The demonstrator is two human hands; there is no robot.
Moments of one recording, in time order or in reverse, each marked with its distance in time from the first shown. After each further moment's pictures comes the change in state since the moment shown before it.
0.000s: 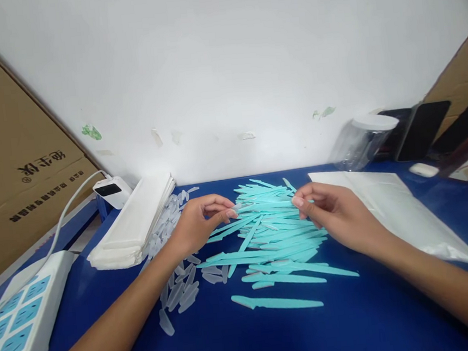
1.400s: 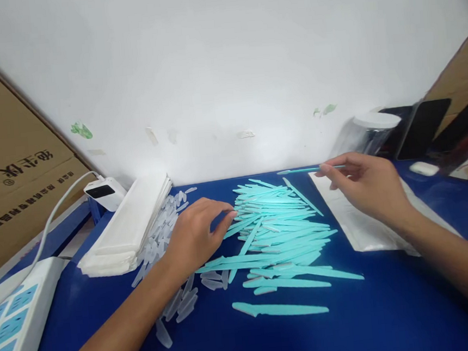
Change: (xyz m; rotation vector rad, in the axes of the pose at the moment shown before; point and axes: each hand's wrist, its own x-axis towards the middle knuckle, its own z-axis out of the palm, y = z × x) left_hand -0.011 -0.007 0.007 0.643 0.180 0.432; right_hand 0.033 0.034 -0.048 -0.336 0.422 -0.048
